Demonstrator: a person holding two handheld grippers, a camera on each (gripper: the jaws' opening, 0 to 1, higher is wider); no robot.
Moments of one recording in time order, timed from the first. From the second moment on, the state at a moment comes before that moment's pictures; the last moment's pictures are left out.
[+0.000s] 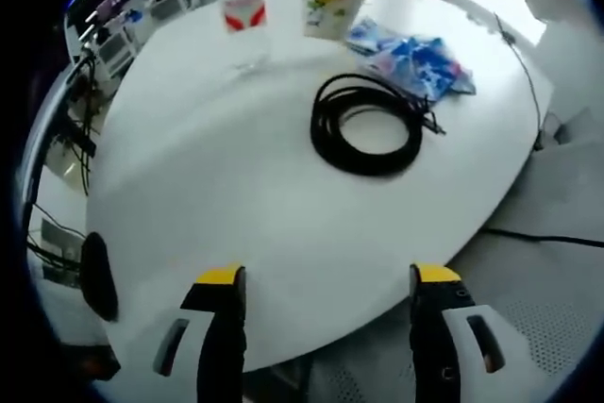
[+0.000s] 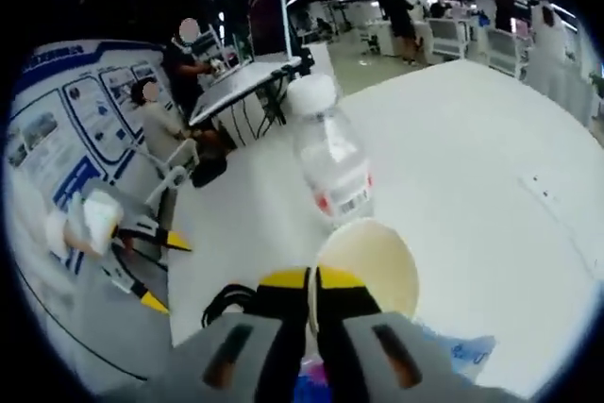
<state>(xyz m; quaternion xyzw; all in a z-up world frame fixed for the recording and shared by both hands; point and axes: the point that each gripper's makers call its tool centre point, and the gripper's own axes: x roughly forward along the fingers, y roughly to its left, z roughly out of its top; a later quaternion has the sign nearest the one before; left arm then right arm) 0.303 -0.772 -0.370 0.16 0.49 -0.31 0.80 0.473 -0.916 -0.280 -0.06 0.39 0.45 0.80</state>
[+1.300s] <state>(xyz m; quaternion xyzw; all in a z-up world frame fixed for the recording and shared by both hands) 0.308 -0.771 -0.370 0.17 0.49 -0.31 0.80 0.520 -0.916 -0.325 -0.29 0.36 0.49 0.74</state>
